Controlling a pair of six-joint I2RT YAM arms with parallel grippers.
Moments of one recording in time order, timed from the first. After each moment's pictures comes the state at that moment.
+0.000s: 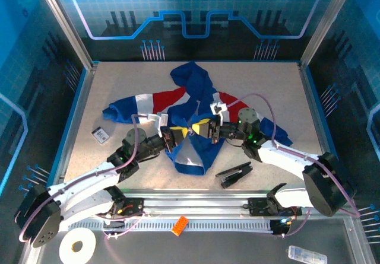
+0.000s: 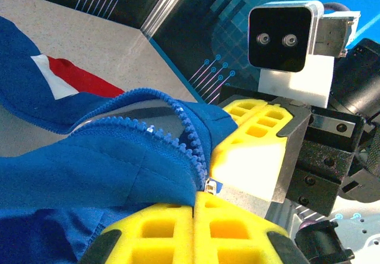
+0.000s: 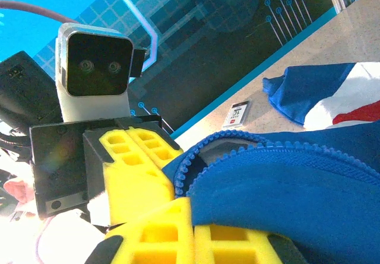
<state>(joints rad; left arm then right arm) -0.68 0.94 0.40 0.44 0.26 -0.67 0.58 1.30 0.59 0.62 -0.76 0.55</state>
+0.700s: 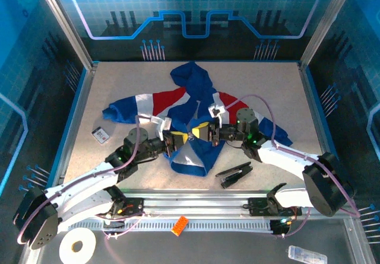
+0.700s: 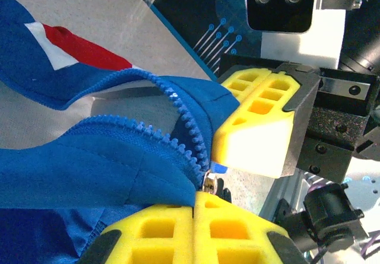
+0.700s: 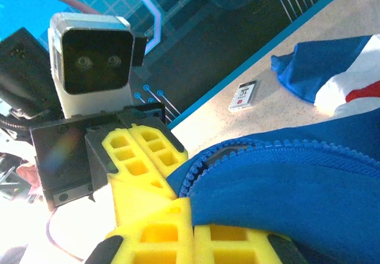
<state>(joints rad) -0.68 0.92 0.43 0.27 0.33 -0.59 0.58 1.30 0.59 0.55 -0.81 0.52</state>
